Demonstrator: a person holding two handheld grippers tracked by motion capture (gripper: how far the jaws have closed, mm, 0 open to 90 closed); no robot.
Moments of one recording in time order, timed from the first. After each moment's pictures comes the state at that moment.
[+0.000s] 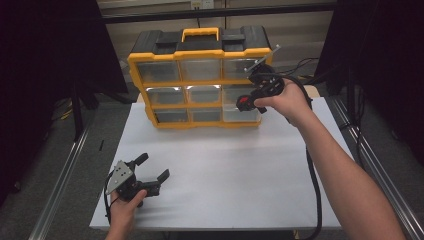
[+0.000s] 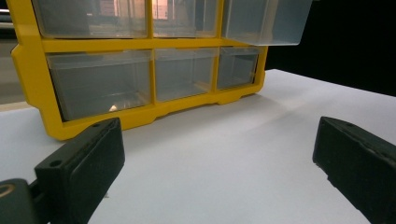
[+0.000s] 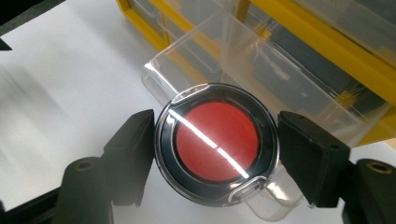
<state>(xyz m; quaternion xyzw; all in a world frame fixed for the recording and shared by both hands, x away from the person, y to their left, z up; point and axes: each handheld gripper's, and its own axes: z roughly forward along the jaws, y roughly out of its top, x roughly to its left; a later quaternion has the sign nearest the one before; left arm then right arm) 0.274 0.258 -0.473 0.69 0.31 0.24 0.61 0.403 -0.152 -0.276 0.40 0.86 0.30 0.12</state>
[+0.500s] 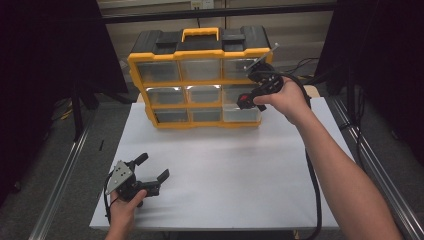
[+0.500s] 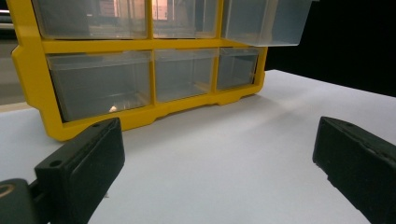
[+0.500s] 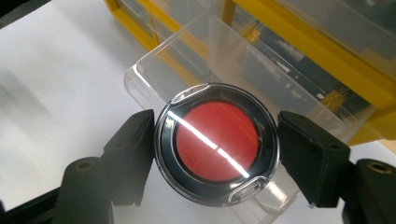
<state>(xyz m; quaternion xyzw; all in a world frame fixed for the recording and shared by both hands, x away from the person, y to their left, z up) 0.274 0.256 -0.473 0.68 0.31 0.24 0.62 0.411 -0.152 -0.276 0.40 0.86 0.29 0.13</state>
